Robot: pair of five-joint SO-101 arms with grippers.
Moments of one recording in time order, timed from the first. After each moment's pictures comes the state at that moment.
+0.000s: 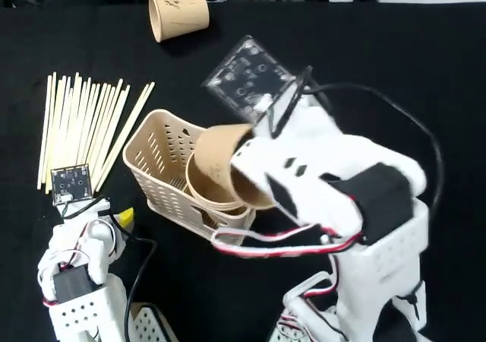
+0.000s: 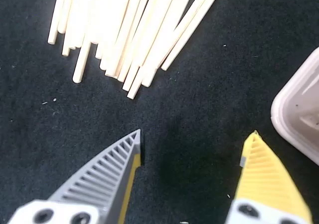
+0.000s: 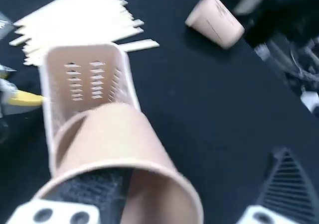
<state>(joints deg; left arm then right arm) -26.0 -104.1 94.8 68.6 -10.1 -32.9 -30.2 -15.1 96.8 20.6</state>
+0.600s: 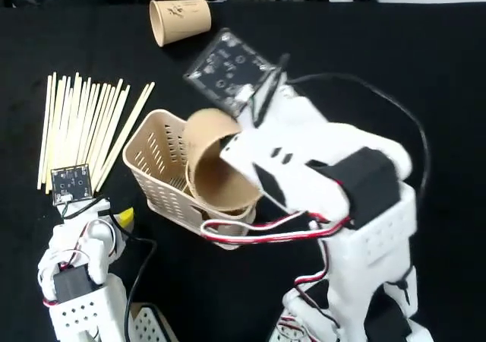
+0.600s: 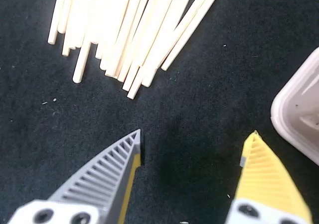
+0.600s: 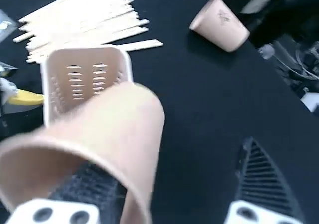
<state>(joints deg) -26.0 -104.1 94.8 68.6 -10.1 -30.9 -26.0 -21.1 99.4 21.3</state>
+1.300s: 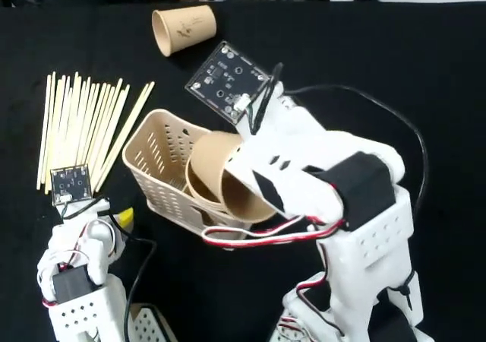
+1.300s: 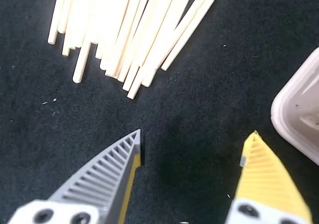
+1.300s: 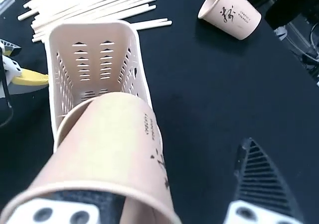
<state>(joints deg) -26.0 -104.1 94.8 68.6 -10.1 -31.8 -28.6 -12.9 99.5 21.3</state>
